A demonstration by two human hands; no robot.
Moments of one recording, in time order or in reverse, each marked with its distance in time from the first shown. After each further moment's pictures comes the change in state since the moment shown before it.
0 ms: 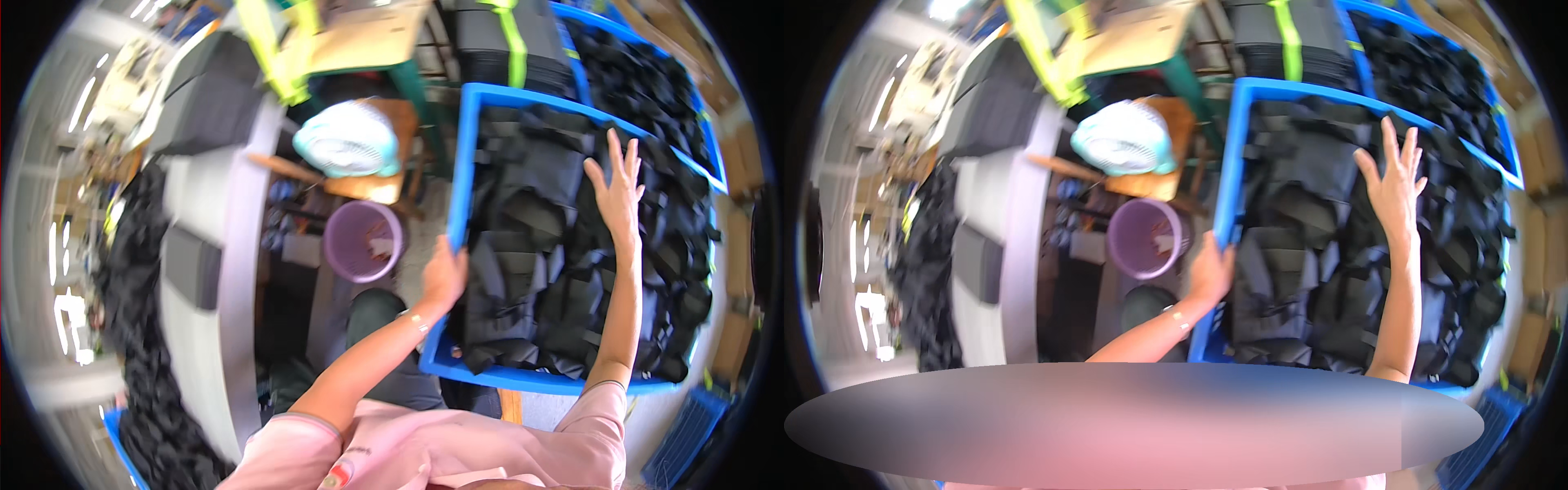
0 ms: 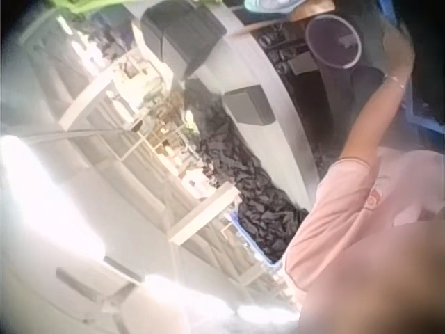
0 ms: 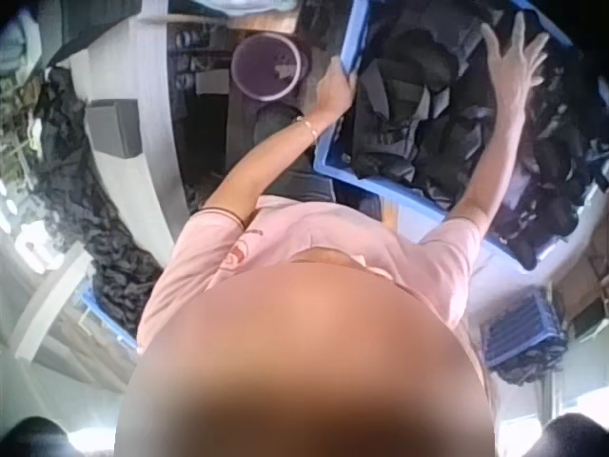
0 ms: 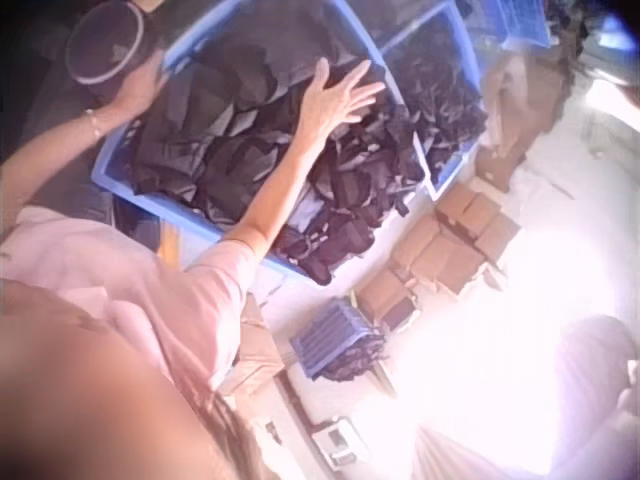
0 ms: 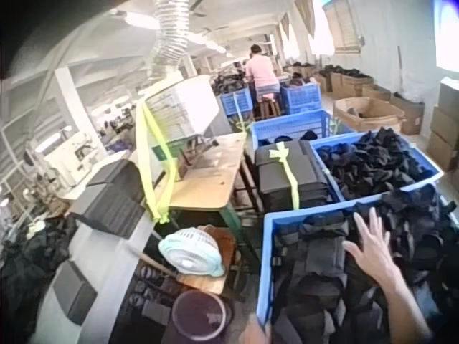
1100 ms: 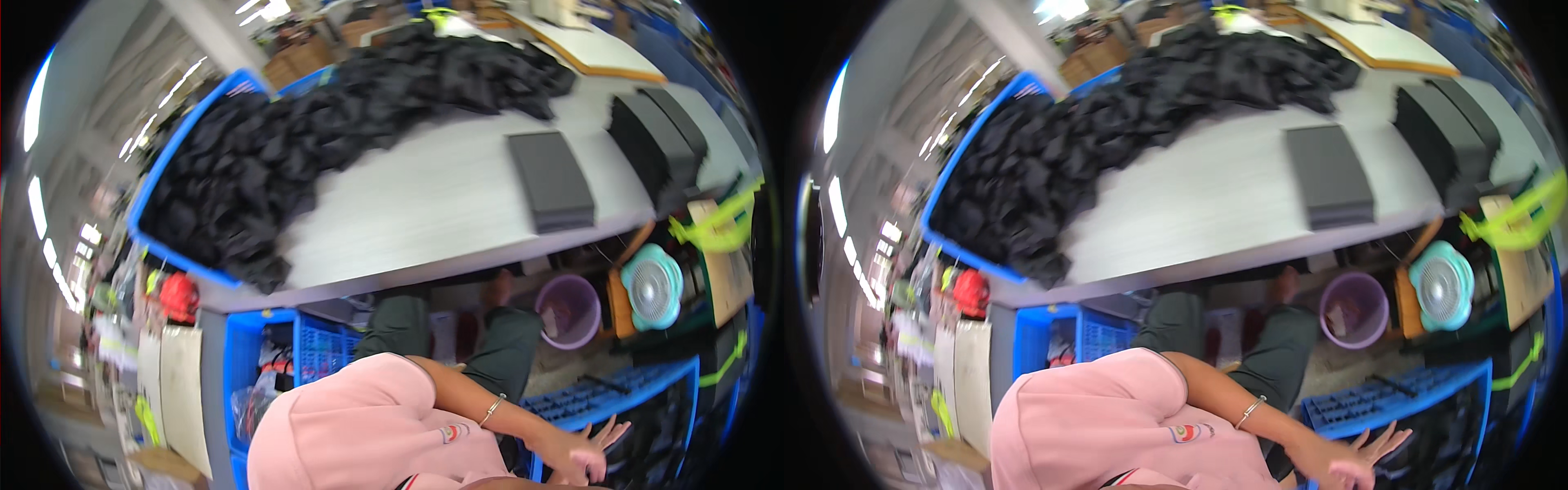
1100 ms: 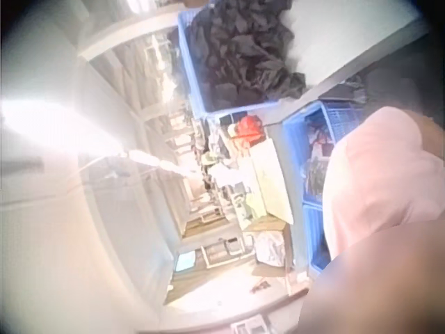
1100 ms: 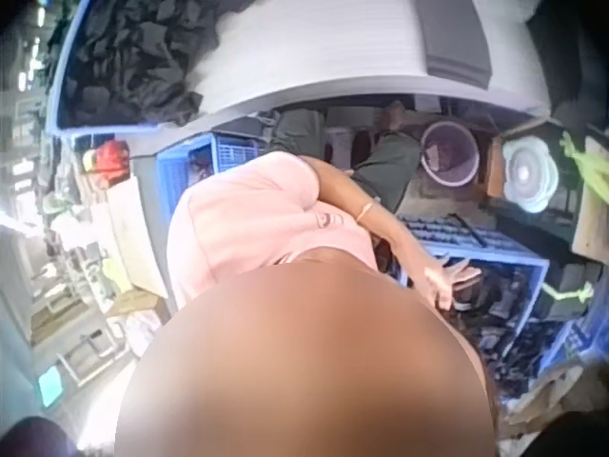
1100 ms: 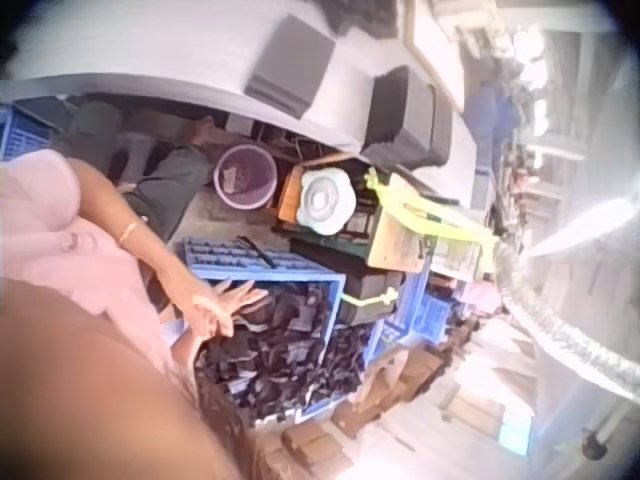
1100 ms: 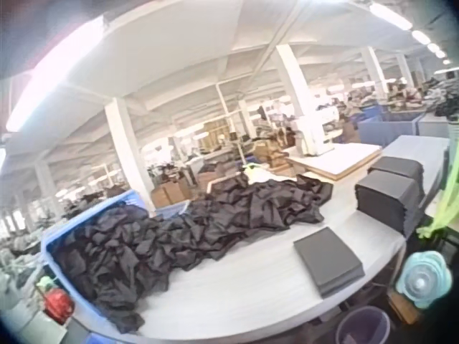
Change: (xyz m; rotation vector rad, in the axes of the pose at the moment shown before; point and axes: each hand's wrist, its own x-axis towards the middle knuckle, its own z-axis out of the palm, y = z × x) left_hand -0.211 0.011 -0.234 -0.955 -0.659 0.653; right_hand -0.285 -0.195 -0.034 0.493 -0.301 -0.503
